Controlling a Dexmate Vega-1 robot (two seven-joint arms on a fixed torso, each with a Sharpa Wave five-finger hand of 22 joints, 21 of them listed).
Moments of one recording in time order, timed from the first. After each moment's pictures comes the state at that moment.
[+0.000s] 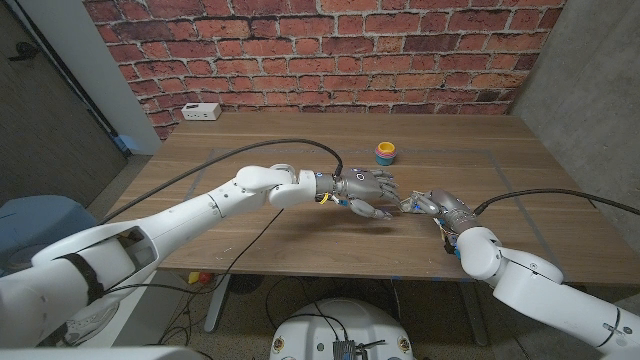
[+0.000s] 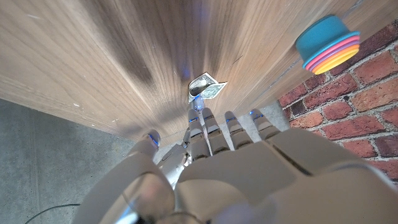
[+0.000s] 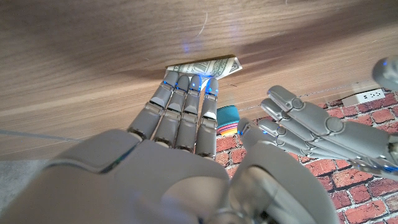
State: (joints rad) left arm 0.41 0.60 0.99 -1.52 0.97 -0.53 -0.02; left_hand 0.14 0.09 0.56 0.01 0.18 0.34 -0.12 0.18 0.18 0.27 -0.12 0.20 0.19 0.10 -0.04 0.18 0.18 -0.12 0.12 0.32 0.20; right arm -1.27 -0.98 -0.46 -2.28 0.04 -0.77 -0.41; right_hand 0.27 0.16 0.51 0.07 0.17 0.72 0.08 0.19 0.19 0.75 0.12 0.21 0.19 0.63 0.04 0.28 0.21 0.58 0.08 0.28 0.18
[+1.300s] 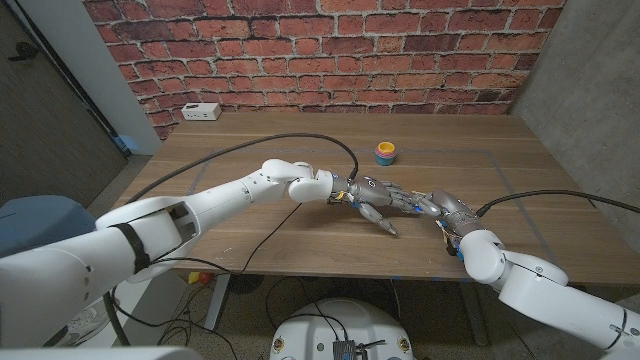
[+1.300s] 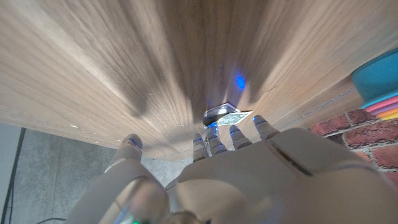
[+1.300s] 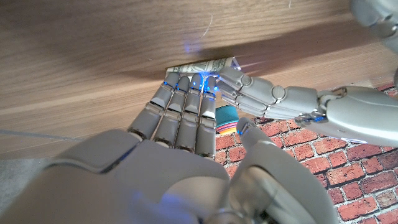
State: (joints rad) left arm 0.25 0.41 1.16 -1.17 0.90 -0.67 -0.03; left_hand 0.10 -0.05 0.48 -0.08 0.20 -0.06 -0.19 0.17 0.18 -0.10 -0.18 0.17 0.19 -0.14 -0.01 0.18 0.18 -0.17 0.12 0.25 0.22; right arm -1.28 -1.01 -0.47 -2.26 0.05 -0.69 -0.43; right_hand 0.27 0.16 0.52 0.06 0.17 0.76 0.08 0.20 0.19 0.78 0.12 0.22 0.19 0.63 0.03 0.26 0.21 0.57 0.08 0.28 0.18
